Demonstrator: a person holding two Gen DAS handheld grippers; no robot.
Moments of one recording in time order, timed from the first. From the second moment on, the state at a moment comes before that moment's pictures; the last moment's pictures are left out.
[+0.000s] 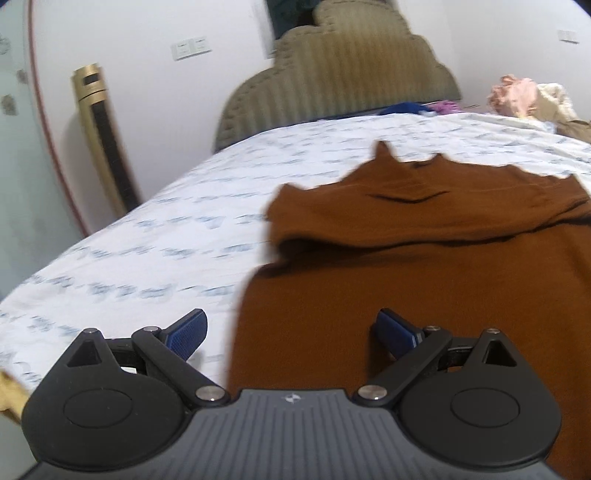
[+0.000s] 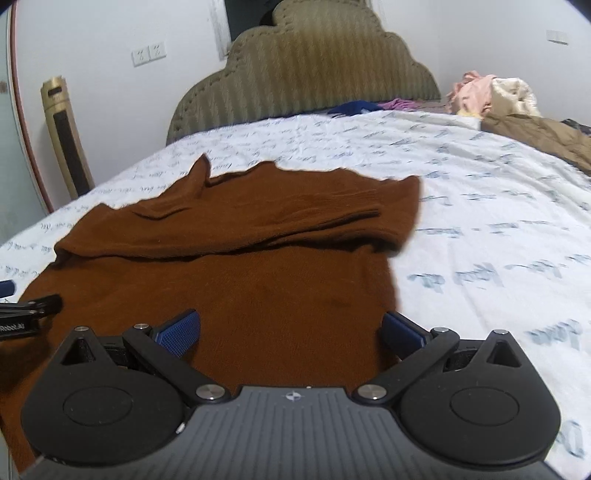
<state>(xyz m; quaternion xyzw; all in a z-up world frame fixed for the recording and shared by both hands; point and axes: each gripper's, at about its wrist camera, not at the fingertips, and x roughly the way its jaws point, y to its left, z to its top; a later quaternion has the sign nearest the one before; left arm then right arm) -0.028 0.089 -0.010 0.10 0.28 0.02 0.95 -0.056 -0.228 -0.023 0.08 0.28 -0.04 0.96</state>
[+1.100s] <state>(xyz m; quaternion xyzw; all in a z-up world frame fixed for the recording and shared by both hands) -0.002 0.085 0.052 -0.03 0.32 -0.21 0.92 -0.084 -0.260 0.042 0.17 0.24 0.08 0.95</state>
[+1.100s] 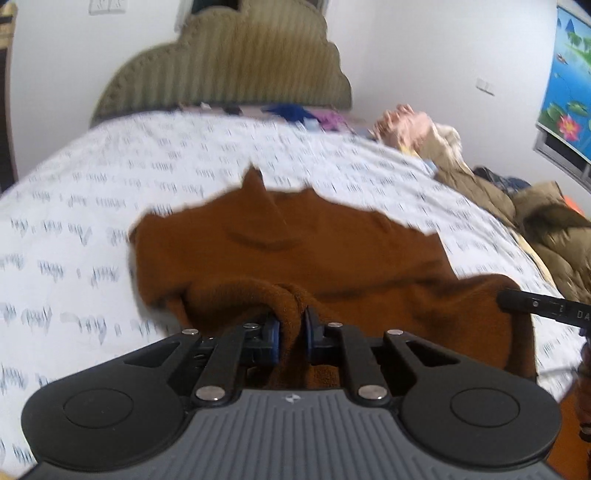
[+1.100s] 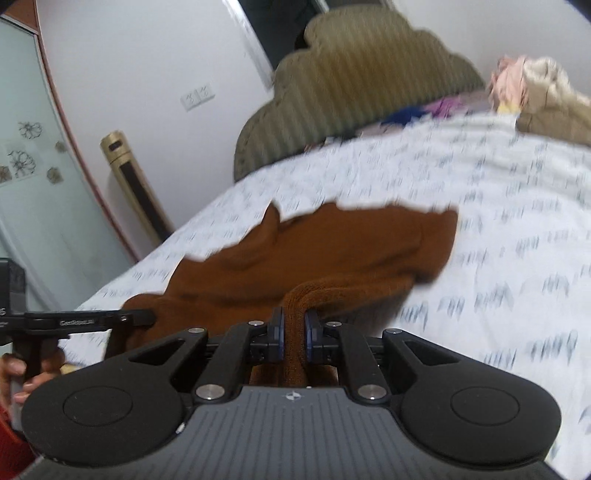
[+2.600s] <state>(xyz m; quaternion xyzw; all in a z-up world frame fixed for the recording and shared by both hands) -0.007 0.142 -0.008 -0.15 0.45 -0.33 0.81 -0.112 -0.288 -0.029 0.34 0.33 0.16 0.86</state>
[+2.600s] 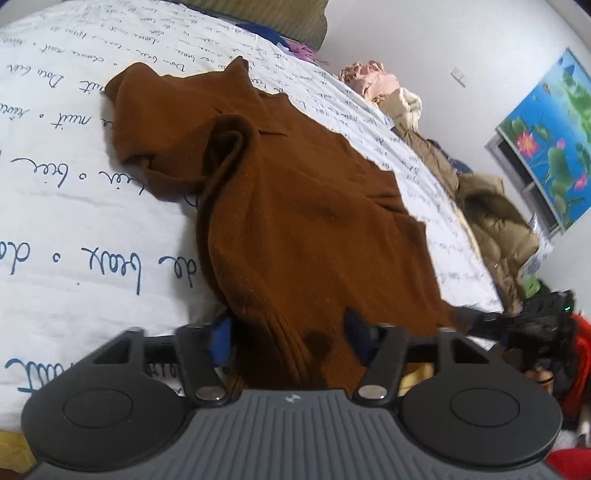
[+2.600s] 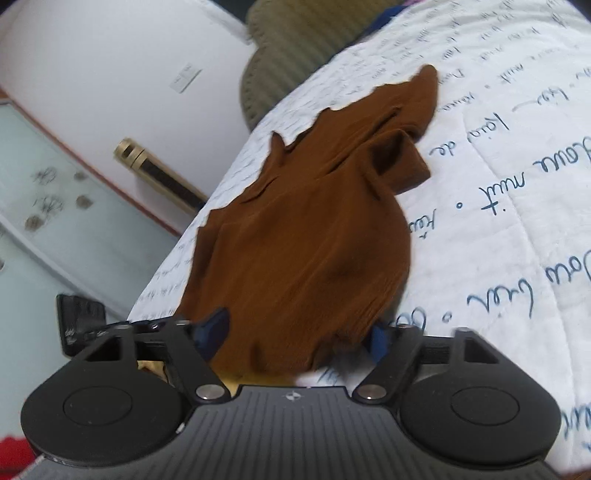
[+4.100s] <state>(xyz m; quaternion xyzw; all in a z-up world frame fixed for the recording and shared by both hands) -0.021 0.104 0.082 -0.01 0.34 -0.28 0.90 -0.091 -0.279 0.048 0.21 0.24 0.10 0.94</state>
